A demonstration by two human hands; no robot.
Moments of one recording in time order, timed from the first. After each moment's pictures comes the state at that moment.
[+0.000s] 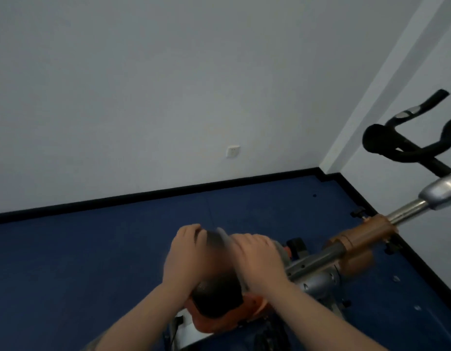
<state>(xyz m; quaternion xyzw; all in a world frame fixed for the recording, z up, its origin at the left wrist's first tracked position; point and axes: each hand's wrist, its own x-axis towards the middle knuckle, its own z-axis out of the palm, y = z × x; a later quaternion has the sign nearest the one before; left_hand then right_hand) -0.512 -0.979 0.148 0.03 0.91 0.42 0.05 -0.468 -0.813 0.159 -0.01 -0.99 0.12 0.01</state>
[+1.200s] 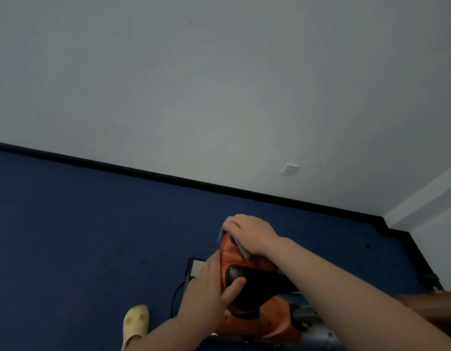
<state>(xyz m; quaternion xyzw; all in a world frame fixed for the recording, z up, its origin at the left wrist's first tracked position) -0.420 -1.004 0.133 -0.01 0.88 0.46 0.10 -0.560 -0.880 0.176 0.27 -0.93 0.15 -0.19</state>
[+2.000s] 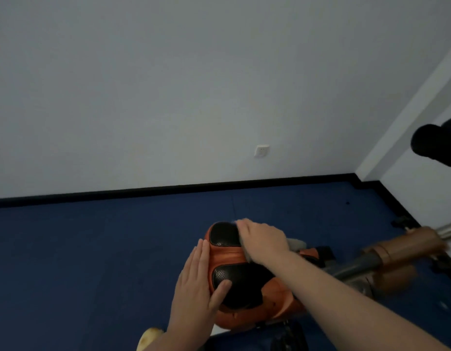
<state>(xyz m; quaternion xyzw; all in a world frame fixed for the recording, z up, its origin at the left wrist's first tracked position) -0.428 -1.011 0.129 0.09 0.94 0.34 0.04 -0.517 -0.837 0.168 0.06 -0.99 0.07 -0.10</state>
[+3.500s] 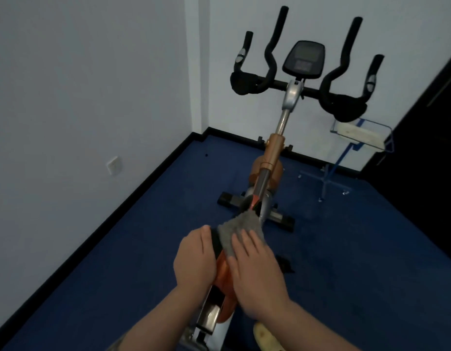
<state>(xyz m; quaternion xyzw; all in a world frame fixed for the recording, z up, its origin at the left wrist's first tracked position) -0.576 -0.996 0.144 0.36 0.81 0.42 0.18 -0.451 -0.969 0.176 -0.45 -0.88 0.14 -0.01</state>
